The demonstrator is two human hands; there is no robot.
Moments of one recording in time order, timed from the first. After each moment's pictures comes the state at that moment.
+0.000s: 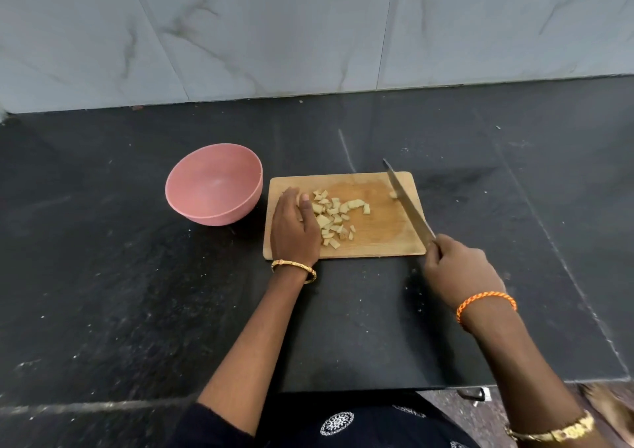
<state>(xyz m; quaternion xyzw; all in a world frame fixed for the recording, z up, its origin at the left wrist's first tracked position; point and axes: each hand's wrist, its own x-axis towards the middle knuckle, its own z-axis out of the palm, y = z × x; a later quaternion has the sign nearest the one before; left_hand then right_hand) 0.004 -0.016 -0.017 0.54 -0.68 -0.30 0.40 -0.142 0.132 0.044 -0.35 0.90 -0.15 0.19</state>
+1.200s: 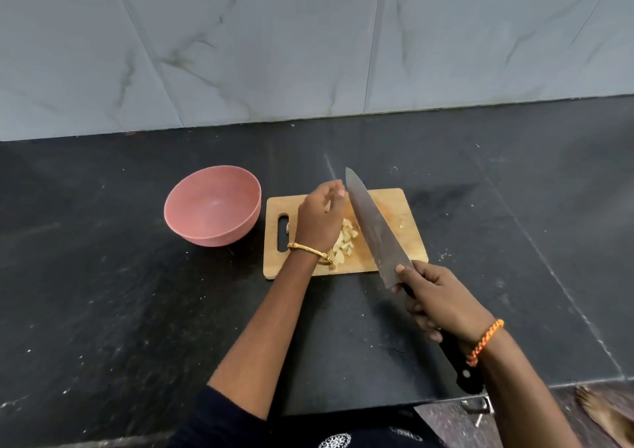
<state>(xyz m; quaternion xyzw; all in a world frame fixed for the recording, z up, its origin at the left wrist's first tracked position) -0.027 -0.028 0.032 0.43 -0.69 -0.47 0.33 -0.113 0.141 0.058 -0.27 0.74 -0.39 0.48</state>
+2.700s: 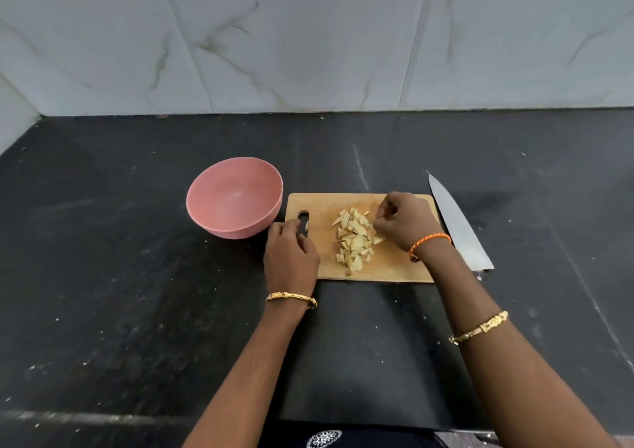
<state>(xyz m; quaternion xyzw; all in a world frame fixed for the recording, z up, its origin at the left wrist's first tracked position) 0.031 -0.010 0.006 0.63 -0.67 -0.23 0.32 -0.145 0.005 0.031 -0.51 0.79 -0.27 0.20</state>
